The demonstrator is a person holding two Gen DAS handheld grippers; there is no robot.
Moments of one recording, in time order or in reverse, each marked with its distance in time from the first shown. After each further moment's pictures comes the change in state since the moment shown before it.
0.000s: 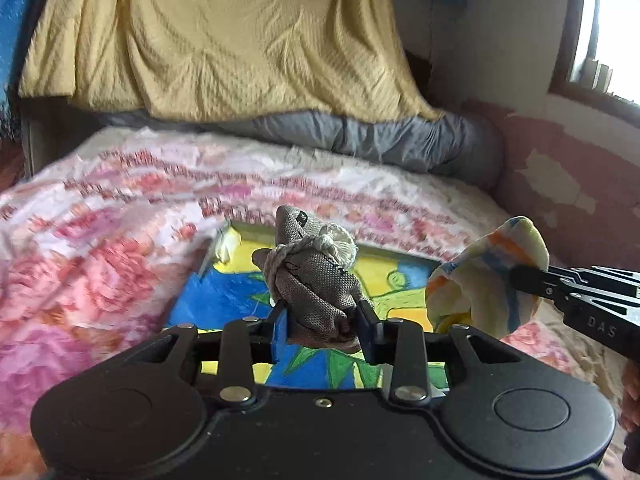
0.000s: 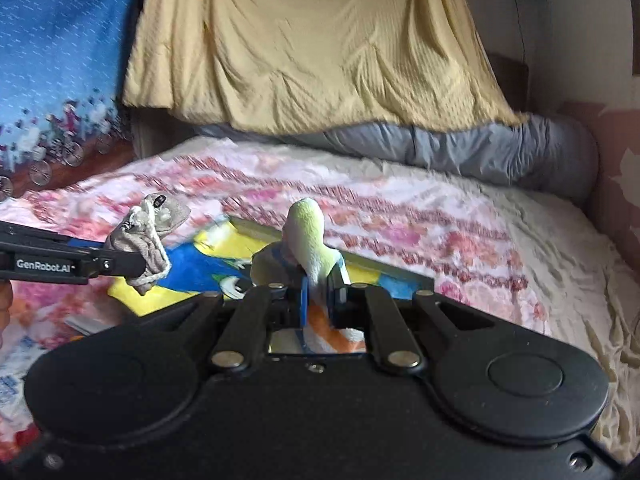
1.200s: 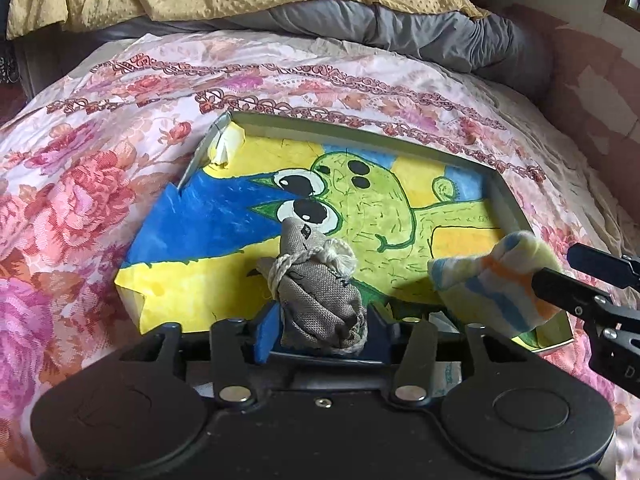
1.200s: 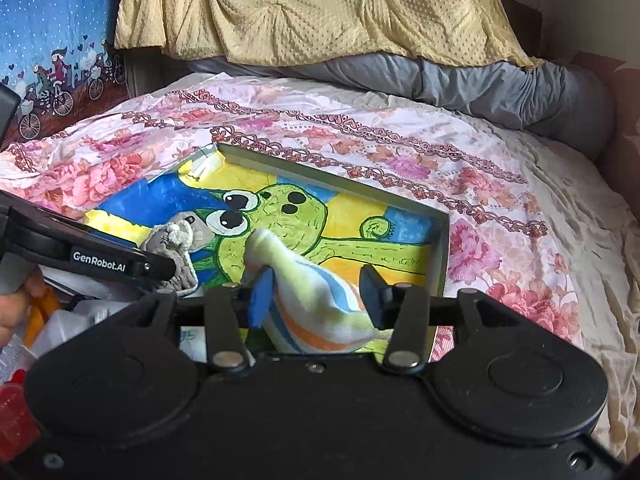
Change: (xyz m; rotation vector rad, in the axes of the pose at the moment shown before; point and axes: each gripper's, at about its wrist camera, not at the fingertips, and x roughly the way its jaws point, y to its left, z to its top) left arm 0.082 0.000 -0.012 -0.001 0.308 0.105; right arm 0.040 0.007 -0.024 -0.008 0.172 0.006
